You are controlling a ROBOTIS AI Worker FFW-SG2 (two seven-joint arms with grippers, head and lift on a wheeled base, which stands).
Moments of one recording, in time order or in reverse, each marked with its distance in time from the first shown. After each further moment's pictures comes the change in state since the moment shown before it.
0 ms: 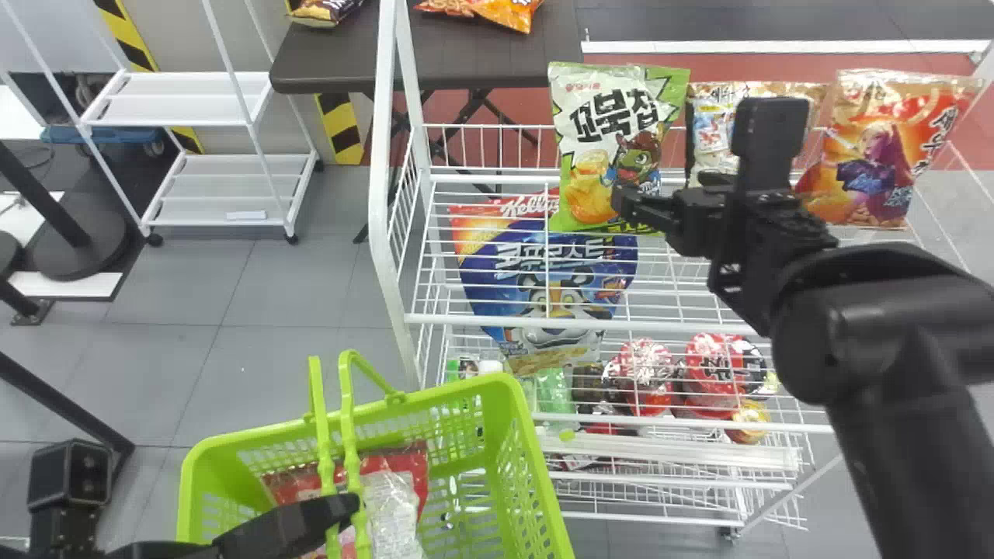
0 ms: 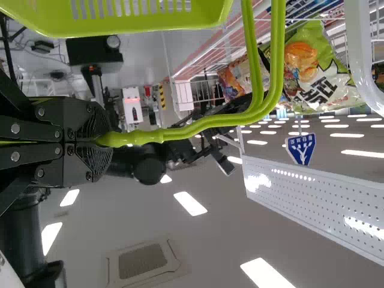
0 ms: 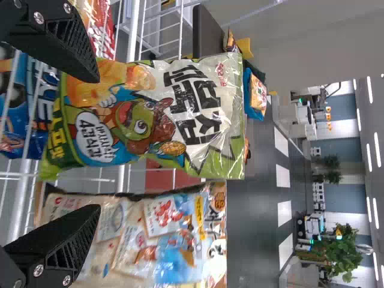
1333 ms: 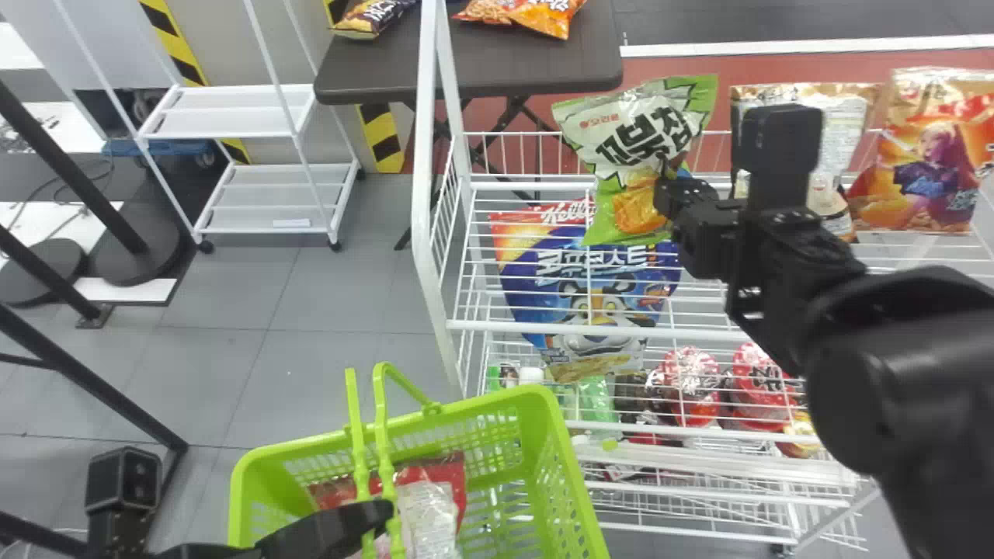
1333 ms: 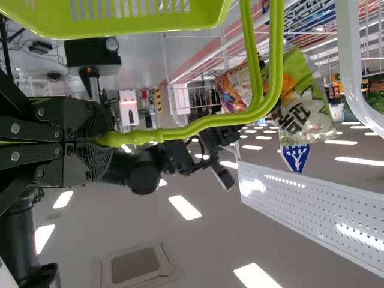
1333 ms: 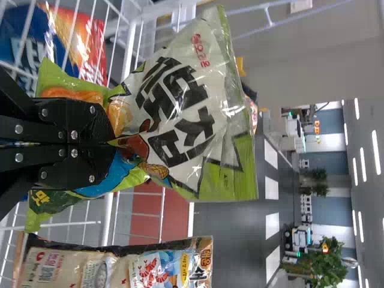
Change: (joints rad) left arm -0.001 0.007 0.026 0.023 -0.001 0.000 0.000; right arm 0.196 0.008 0.057 -0.353 0.004 0.124 -0.032
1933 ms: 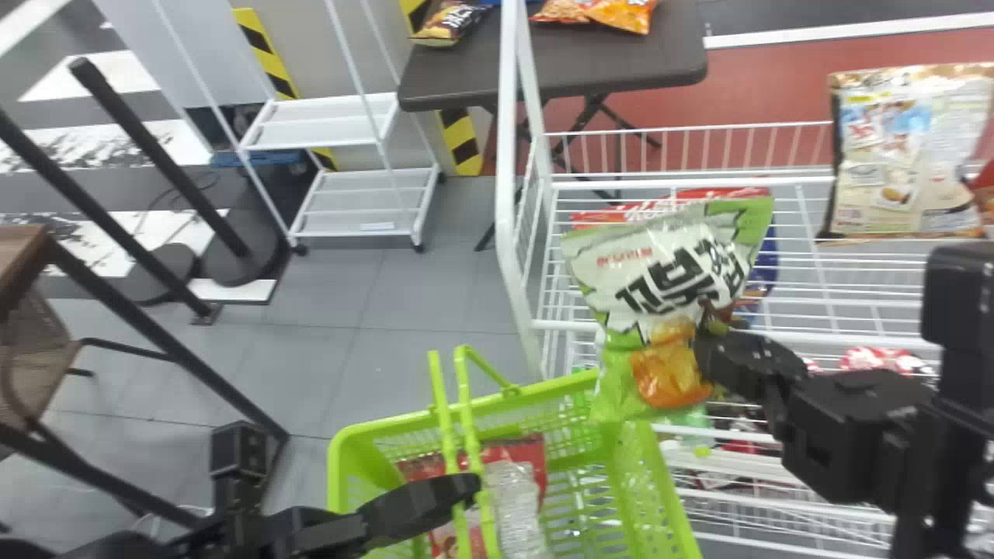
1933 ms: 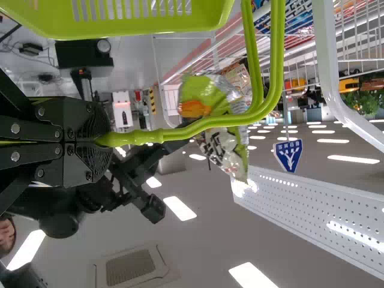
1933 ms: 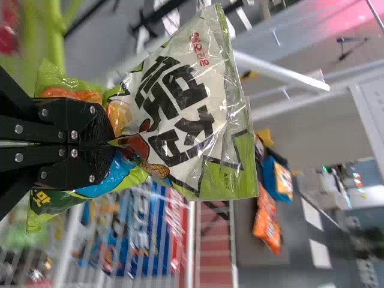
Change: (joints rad) left arm -0.037 0.001 0.004 0.031 -0.014 0.000 0.000; right arm 0.395 -0.015 -0.016 -0.482 -0.169 0.299 0.132
